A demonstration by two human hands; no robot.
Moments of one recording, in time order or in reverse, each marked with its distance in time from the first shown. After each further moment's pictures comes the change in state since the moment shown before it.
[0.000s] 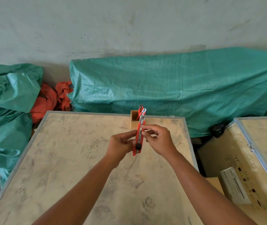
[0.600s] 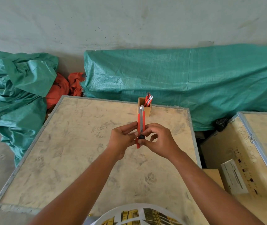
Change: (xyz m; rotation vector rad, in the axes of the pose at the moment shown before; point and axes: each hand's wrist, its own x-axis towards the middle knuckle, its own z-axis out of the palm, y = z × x) left_hand -0.079 -0.005 -0.005 -0.209 0.097 -0.079; right_hand -0.083 -0.029 0.004 -0.160 -0.195 -0.213
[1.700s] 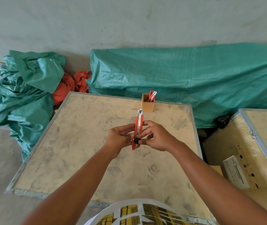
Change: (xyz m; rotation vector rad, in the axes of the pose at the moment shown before) left_hand -0.029 -0.029 -0.040 0.025 -0.045 -0.001; right_hand -0.015 -0.029 0.016 -0.037 -0.337 0.153
